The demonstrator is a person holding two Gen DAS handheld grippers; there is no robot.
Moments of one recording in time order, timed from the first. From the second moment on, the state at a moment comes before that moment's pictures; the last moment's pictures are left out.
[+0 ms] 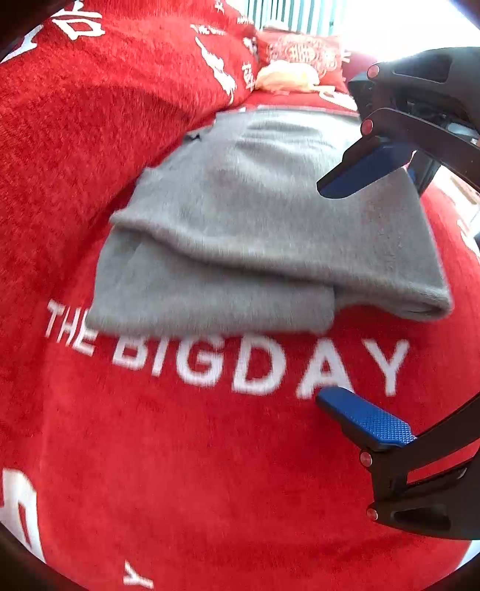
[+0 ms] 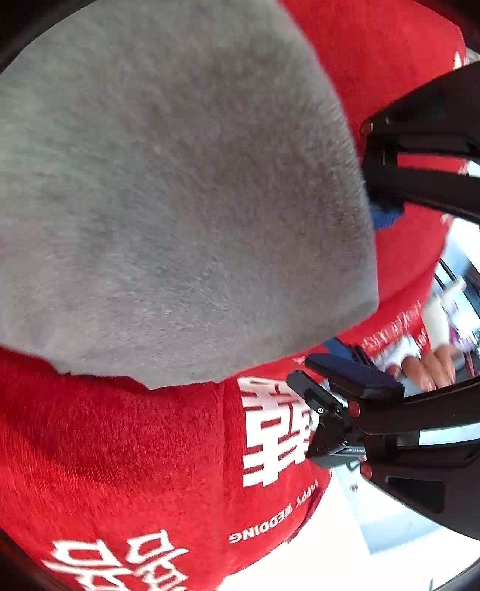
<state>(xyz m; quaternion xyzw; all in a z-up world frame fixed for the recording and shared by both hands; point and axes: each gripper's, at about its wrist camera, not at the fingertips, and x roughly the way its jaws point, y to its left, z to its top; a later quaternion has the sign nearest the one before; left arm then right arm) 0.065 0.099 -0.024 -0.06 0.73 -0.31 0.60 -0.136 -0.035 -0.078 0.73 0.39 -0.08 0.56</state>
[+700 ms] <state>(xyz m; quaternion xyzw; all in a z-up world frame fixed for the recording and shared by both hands) 0.059 -0.012 -0.032 0.01 0.73 -0.37 0.58 -0.122 -0.039 -0.030 0.59 0.51 0.01 0.62</state>
